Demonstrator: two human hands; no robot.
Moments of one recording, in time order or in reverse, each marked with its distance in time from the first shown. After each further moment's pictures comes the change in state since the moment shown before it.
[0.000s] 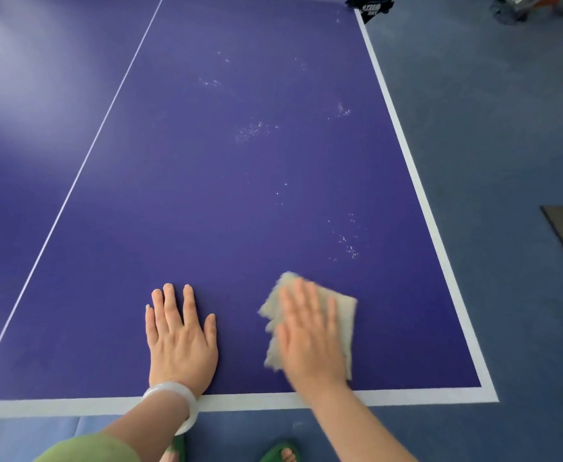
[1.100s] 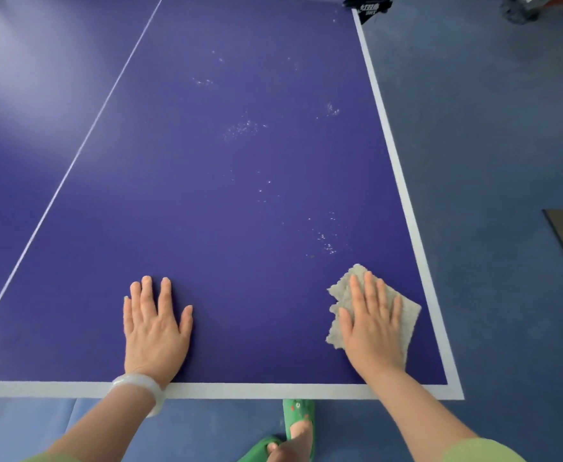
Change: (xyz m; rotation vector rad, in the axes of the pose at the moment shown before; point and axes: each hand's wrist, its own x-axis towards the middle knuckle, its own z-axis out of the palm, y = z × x) left_hand -0.002 0.009 -0.012 -0.105 -0.019 -0.059; right_hand -0.004 0.140 -0.025 -0.074 -0.127 0.189
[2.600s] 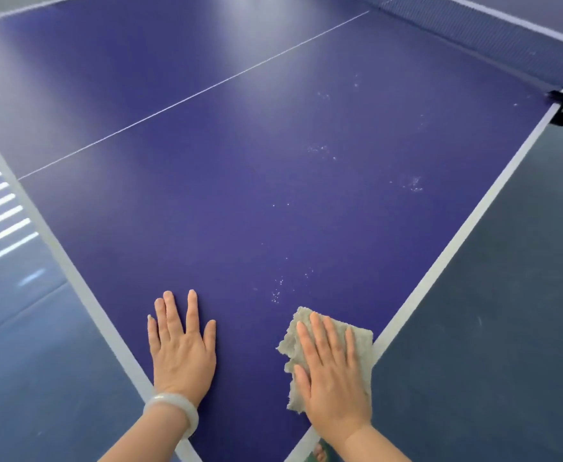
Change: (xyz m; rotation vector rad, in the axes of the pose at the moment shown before) left_hand -0.075 0.276 0.076 0.071 0.102 -0.757; right_hand 0.166 0.143 -0.038 -0.116 -0.041 -1.055
